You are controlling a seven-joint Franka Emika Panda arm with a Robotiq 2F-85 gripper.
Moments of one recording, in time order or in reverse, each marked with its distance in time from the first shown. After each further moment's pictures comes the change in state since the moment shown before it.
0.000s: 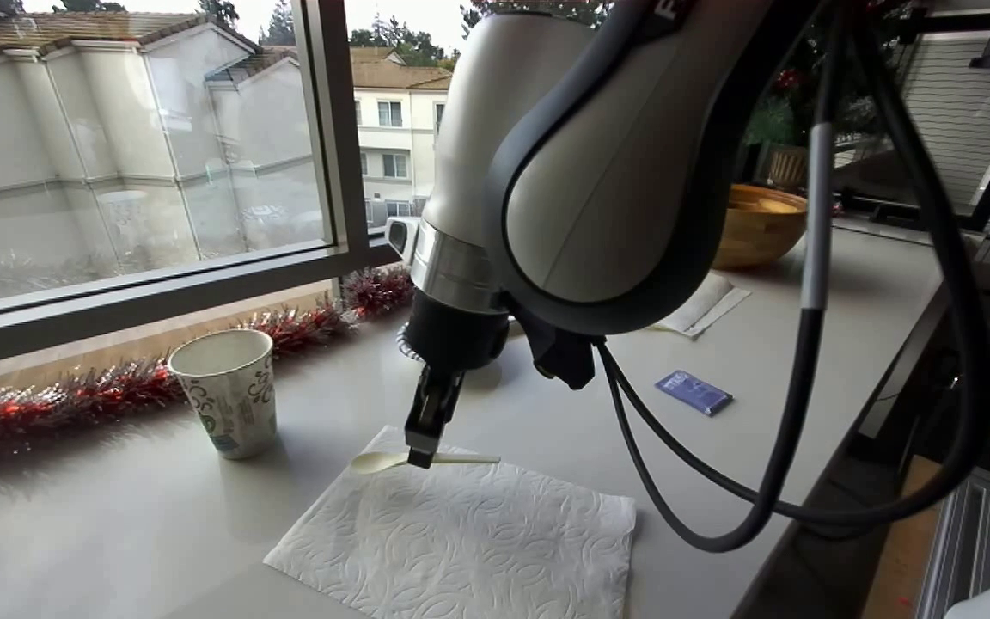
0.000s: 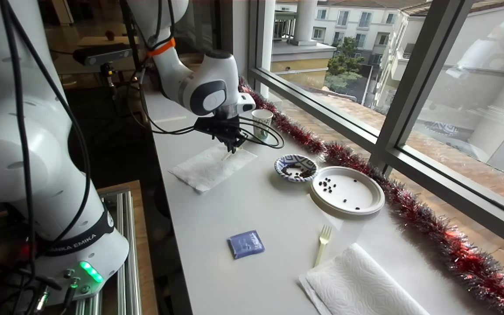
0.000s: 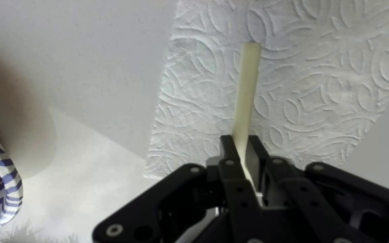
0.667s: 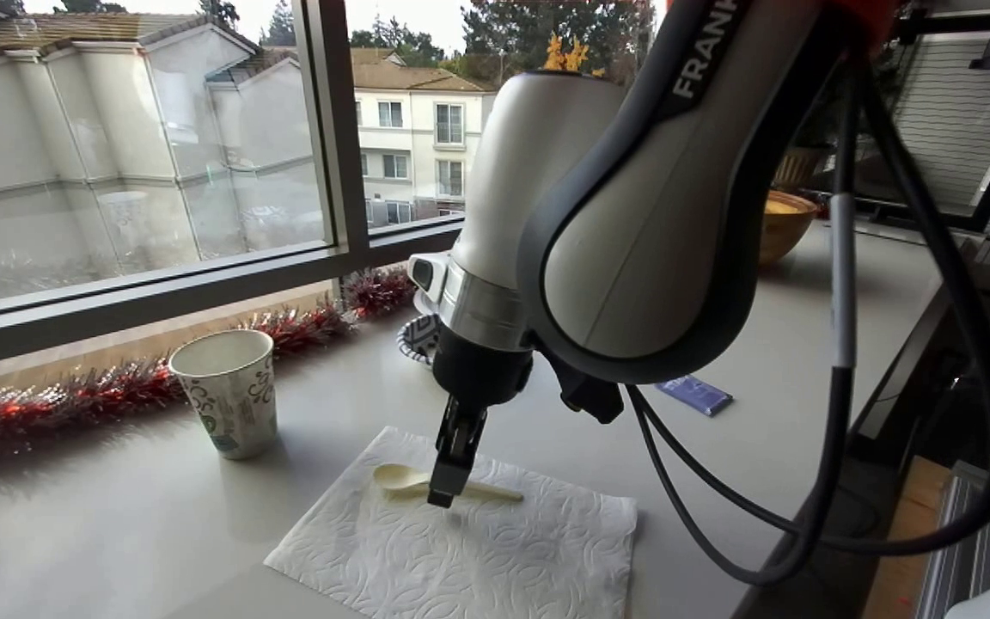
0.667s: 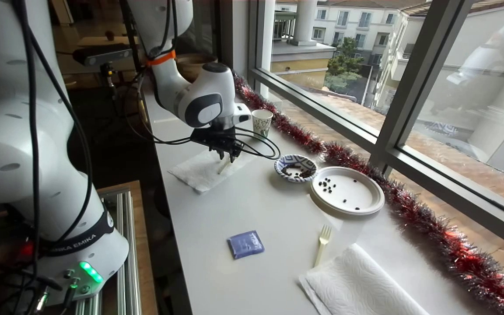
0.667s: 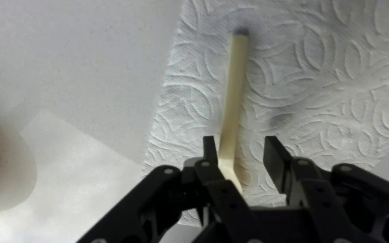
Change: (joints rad) arm -0.050 0.055 0.038 -0.049 0.000 0.081 -0.060
